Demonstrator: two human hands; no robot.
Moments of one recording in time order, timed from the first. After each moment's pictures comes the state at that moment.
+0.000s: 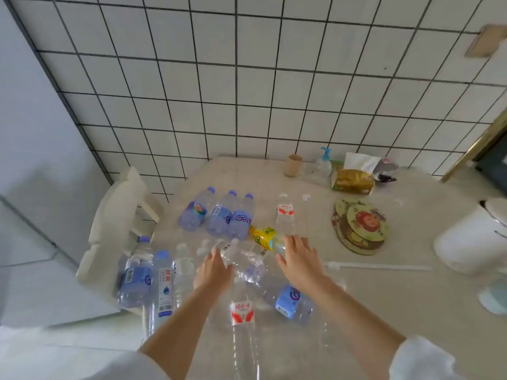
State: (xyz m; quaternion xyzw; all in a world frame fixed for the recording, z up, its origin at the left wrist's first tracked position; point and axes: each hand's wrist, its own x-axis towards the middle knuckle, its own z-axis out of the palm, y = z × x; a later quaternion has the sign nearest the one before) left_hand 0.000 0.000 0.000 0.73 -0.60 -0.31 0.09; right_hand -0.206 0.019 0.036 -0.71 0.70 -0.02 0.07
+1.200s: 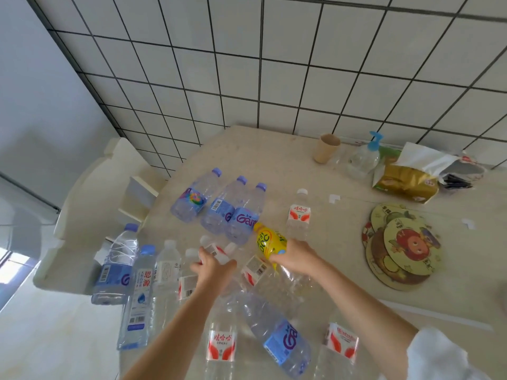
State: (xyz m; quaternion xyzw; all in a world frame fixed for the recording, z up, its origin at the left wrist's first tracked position) left_hand -0.049 -0.081 -0.040 0.83 -0.22 -0.48 0.20; right_hand -0.239 -0.130 -0.009 -0.59 0.68 0.06 0.43
